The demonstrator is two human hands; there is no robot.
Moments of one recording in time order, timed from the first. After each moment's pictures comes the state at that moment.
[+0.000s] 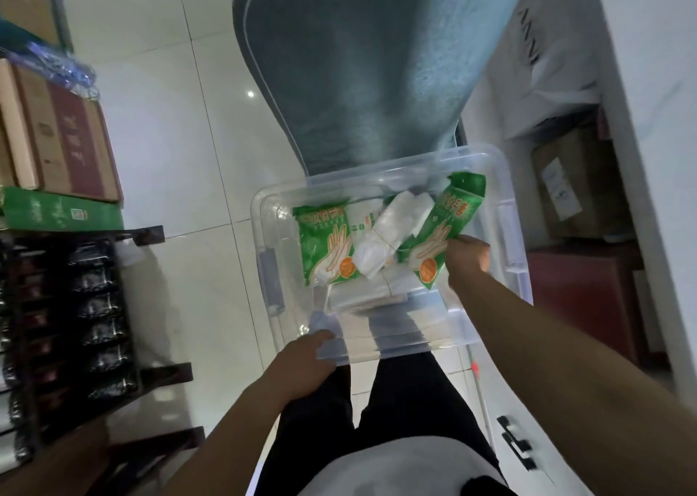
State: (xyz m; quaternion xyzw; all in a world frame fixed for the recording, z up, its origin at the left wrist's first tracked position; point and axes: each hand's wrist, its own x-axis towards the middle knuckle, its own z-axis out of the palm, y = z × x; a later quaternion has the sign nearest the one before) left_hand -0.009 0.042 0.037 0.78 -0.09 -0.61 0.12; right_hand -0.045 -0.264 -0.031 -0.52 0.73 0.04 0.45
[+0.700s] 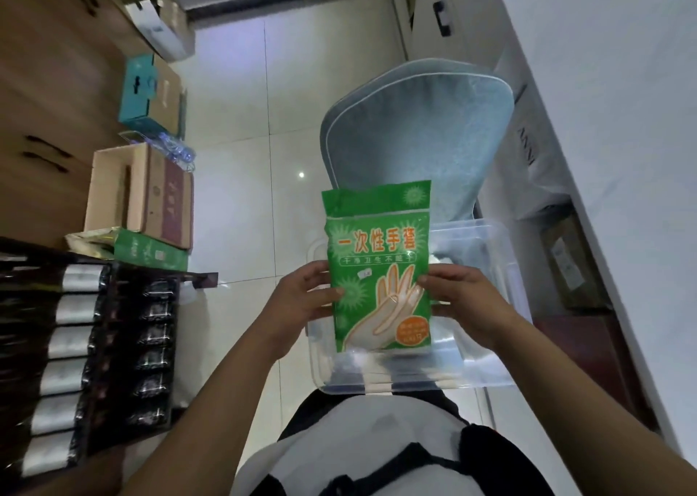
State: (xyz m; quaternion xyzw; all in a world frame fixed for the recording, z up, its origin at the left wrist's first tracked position) left_hand 0.077 0.020 0.186 0.67 0.06 -0.42 0.61; right_hand -0.035 -0.225 0.174 -0.51 0.33 0.14 0.78
